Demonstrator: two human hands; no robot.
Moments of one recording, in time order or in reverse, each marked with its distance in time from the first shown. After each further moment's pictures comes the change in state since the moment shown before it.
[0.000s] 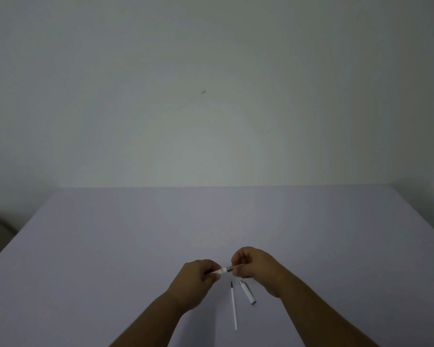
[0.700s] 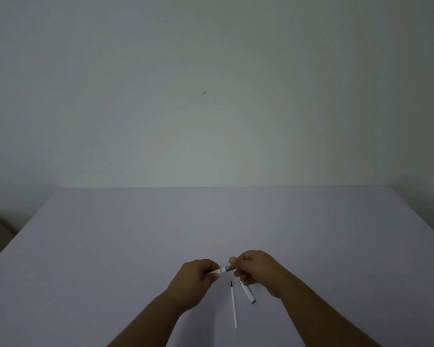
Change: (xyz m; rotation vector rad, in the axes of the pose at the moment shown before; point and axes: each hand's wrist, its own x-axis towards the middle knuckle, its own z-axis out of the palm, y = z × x) left_hand -0.006 0.002 -0.005 -0.003 -0.010 -0.004; right_hand -0.008 -0.005 0.003 0.031 0.017 0.044
